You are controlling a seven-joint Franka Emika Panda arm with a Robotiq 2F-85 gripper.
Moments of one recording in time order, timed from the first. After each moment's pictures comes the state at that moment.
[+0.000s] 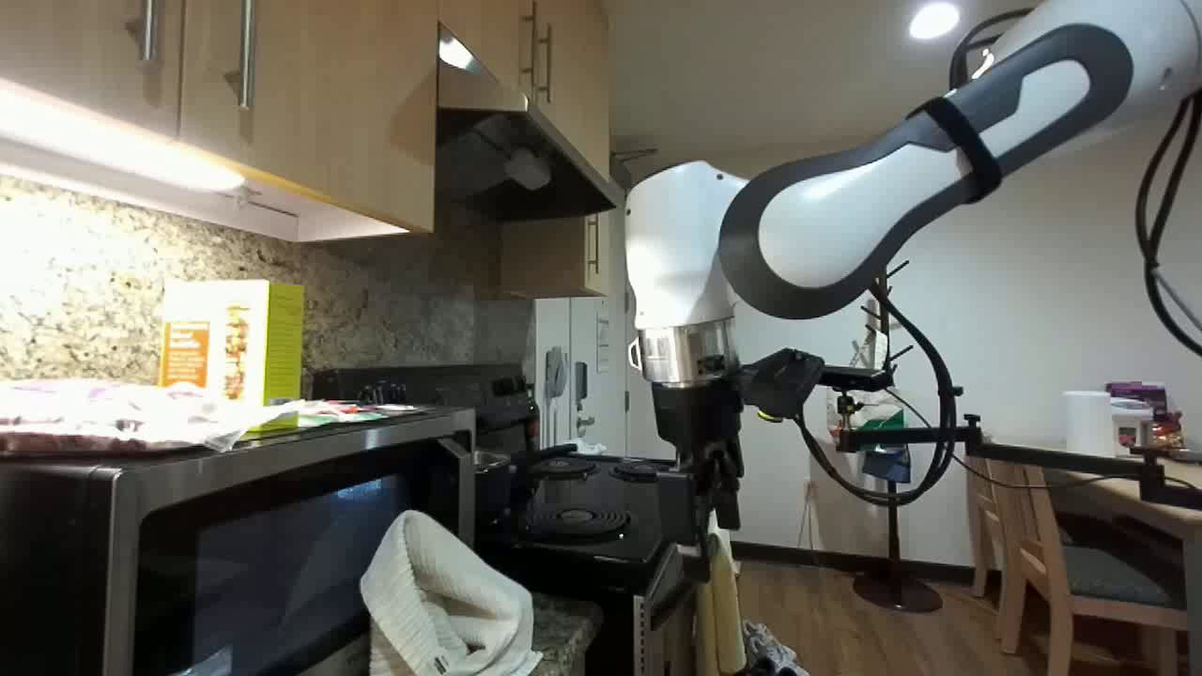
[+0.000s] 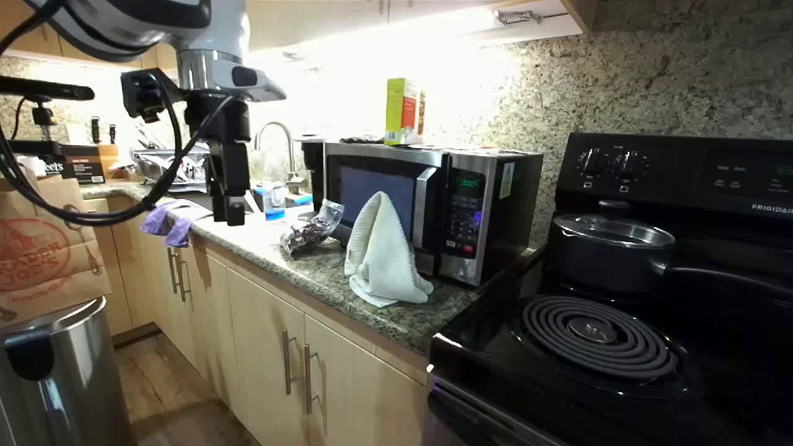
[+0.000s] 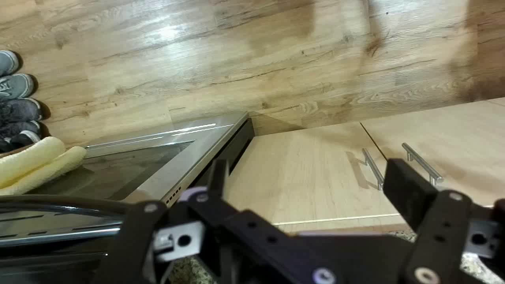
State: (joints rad) arm -0.01 -0.24 0.20 -2.31 -0.14 1.99 0.32
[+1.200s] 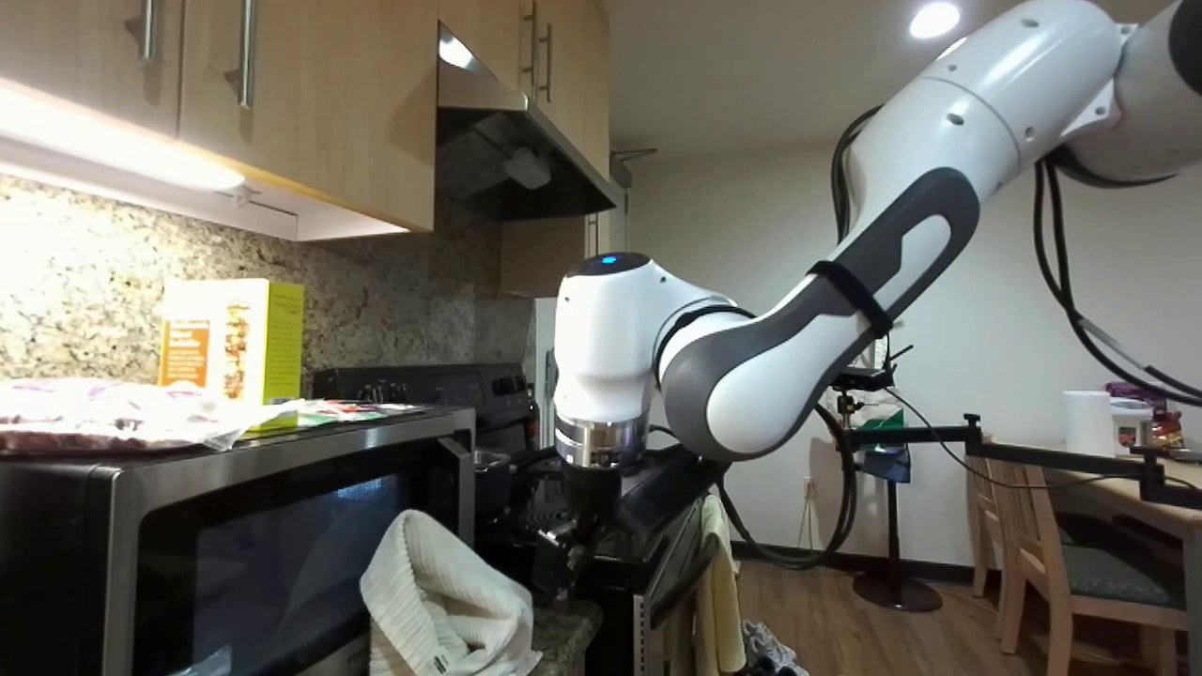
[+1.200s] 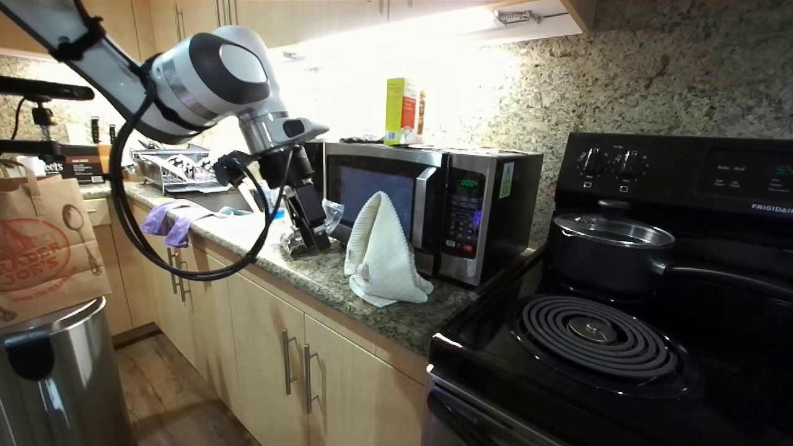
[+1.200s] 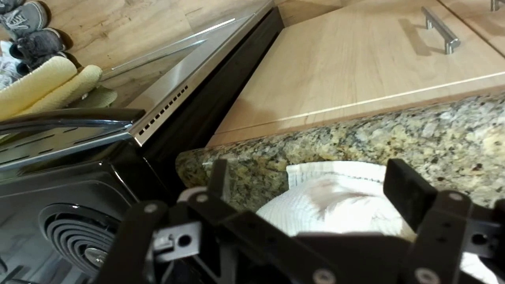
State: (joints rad) arm 0.04 0.07 0.14 -2.19 -0.54 2.36 0.78
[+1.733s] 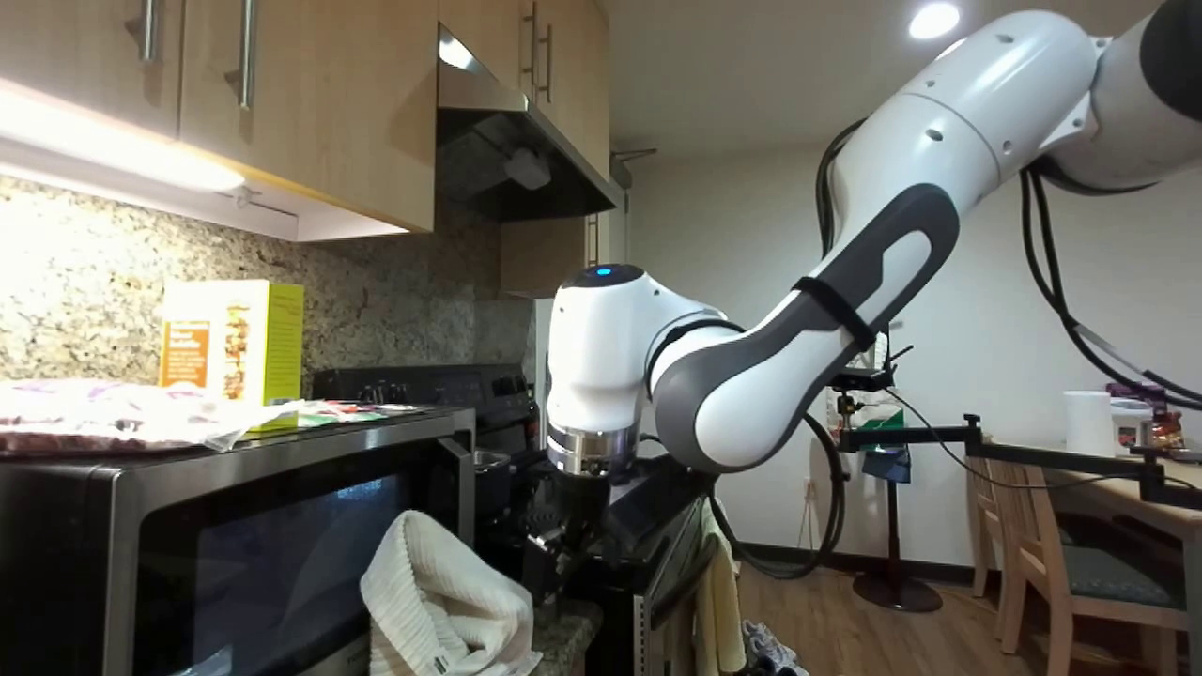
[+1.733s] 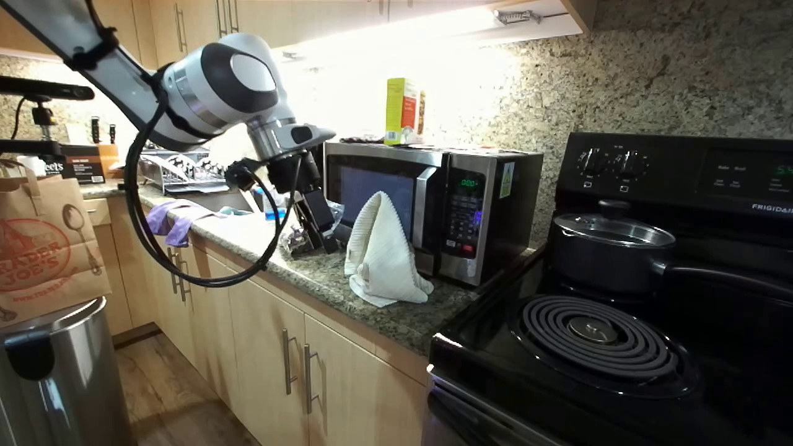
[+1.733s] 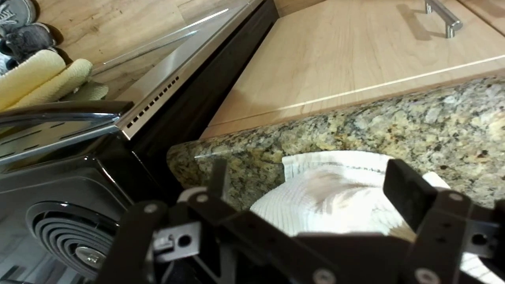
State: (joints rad) arm 0.07 0.11 0.10 -2.17 -0.55 2.41 0.80
